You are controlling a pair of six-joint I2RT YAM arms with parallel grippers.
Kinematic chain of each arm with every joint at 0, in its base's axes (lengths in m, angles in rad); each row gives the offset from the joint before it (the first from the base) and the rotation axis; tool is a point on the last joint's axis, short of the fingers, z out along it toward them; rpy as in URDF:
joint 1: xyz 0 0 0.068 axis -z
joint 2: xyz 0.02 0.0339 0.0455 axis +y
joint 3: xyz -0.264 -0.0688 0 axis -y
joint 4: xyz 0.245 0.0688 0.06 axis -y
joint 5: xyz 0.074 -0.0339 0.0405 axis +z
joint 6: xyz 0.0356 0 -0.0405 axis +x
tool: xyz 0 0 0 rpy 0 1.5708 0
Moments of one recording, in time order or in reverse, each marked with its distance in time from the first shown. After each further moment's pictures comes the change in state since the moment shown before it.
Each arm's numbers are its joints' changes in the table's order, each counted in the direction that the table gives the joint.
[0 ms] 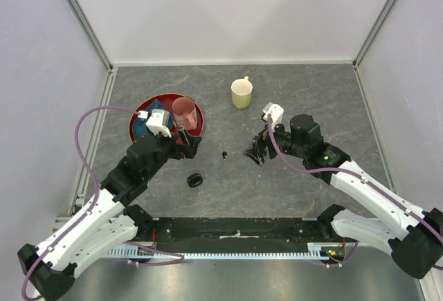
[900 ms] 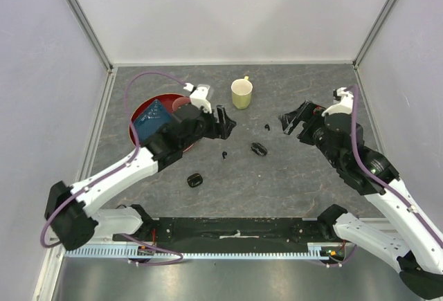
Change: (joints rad) left arm 0.074 0.572 0.337 0.124 -0.120 -0.023; right arm 0.010 -0.194 0.296 -0.444 -0.657 0.714
